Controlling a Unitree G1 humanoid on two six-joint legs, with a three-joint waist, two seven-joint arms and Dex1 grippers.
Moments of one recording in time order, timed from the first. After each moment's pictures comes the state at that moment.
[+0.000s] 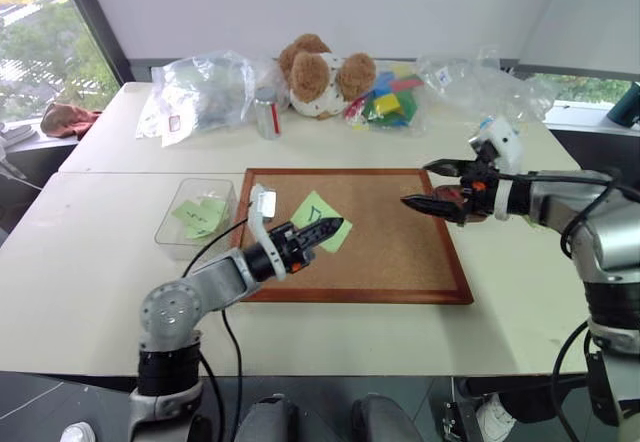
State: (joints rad) left arm -0.32 0.21 0.18 -0.33 -1.34 1.12 -0.16; right arm -0.63 -0.80 -0.05 -0.19 0.42 0.82 0.95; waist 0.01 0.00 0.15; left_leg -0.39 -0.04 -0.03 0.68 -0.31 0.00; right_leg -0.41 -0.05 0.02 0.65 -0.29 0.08
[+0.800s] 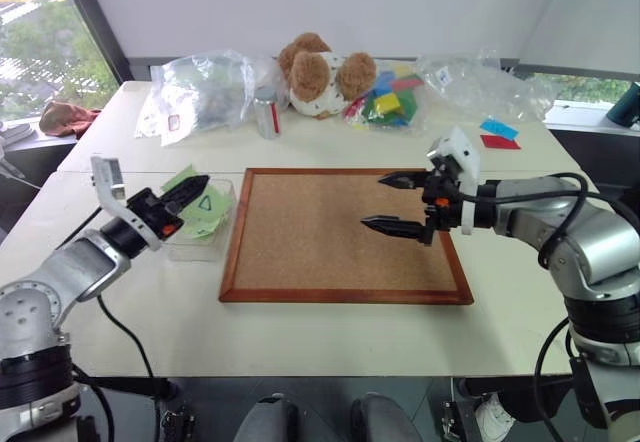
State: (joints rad) left arm -0.28 0.65 0.48 -0.07 -1.60 0.92 -0.06; right arm -0.62 -0.76 0.03 -0.33 0.52 0.87 0.90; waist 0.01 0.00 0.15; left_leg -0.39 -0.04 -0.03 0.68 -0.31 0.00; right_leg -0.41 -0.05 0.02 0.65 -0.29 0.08
